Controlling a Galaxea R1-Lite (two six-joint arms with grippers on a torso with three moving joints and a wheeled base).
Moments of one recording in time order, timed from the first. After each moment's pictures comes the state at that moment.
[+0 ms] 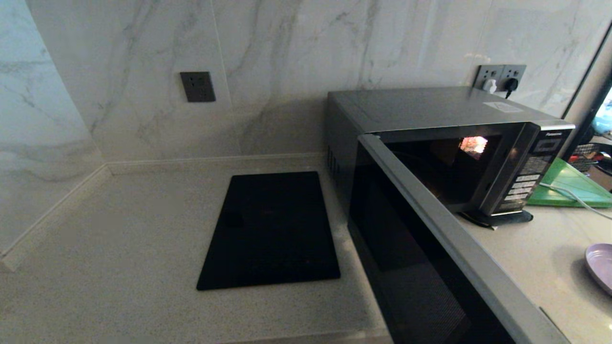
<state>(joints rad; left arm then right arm) 0.00 0.00 0.00 -0.01 0.03 -0.07 -0.12 1.14 -1.42 0.87 -0.04 0.25</state>
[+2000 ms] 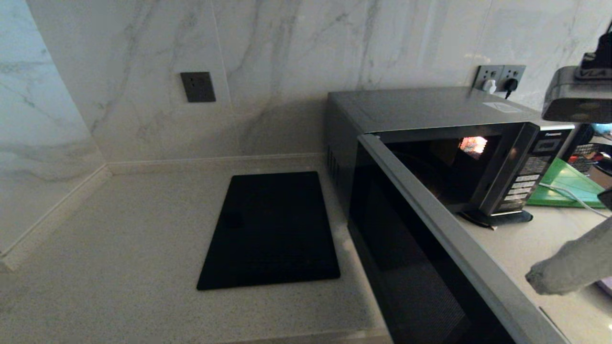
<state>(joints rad) 0.00 0.00 0.00 -0.01 0.03 -0.07 0.56 1.58 -1.98 1.45 0.62 0.14</state>
